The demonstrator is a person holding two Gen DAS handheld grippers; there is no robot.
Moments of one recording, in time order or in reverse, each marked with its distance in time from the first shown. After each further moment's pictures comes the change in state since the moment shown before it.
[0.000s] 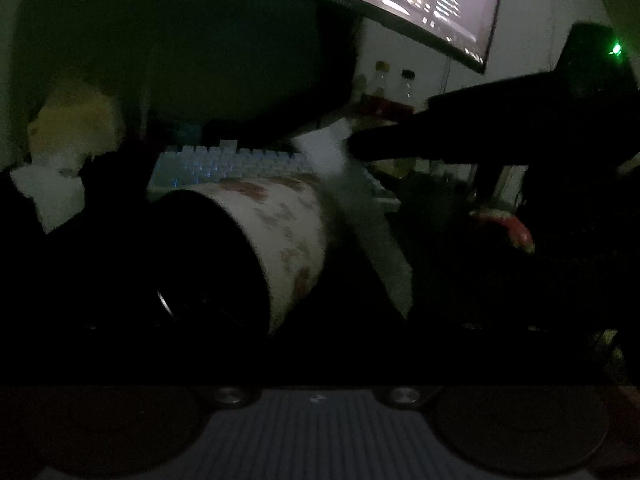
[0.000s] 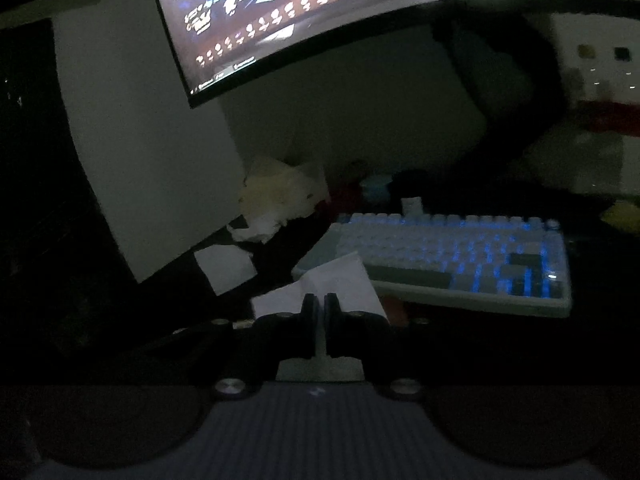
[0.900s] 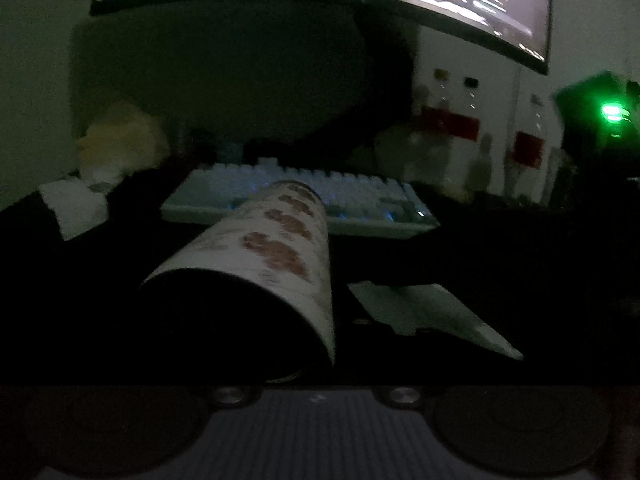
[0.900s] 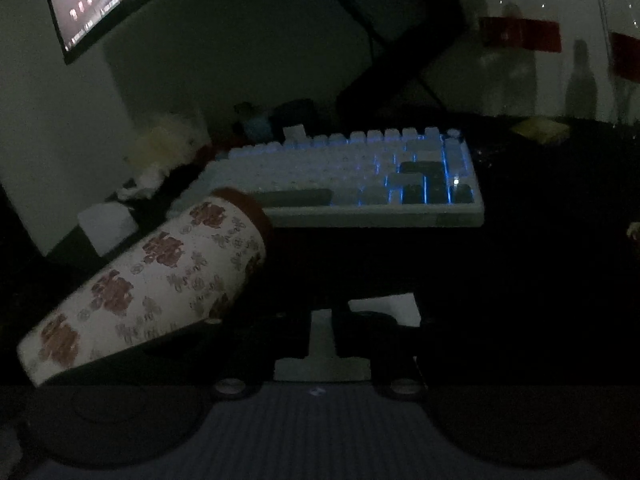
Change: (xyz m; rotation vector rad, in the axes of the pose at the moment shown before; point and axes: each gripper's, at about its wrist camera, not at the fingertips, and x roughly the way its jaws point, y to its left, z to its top) left arm 0.043 -0.080 0.019 -0.081 -0.041 0.293; right arm 0.034 -0.049 -0.042 0.119 0.120 -0.261
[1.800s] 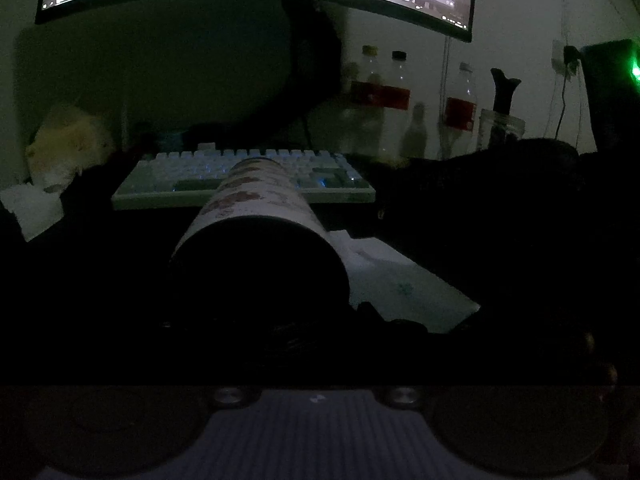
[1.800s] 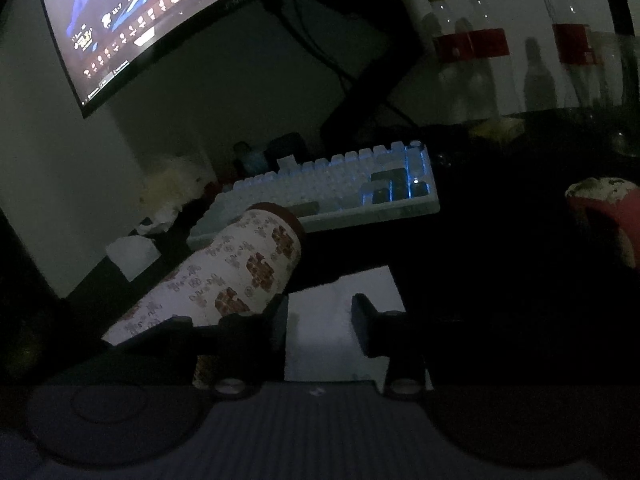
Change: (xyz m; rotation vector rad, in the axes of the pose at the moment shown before) left arm -0.023 -0.011 -0.017 0.096 0.040 -0.147; right arm -0.067 -0.010 -0.024 0.117 -0.105 0.018
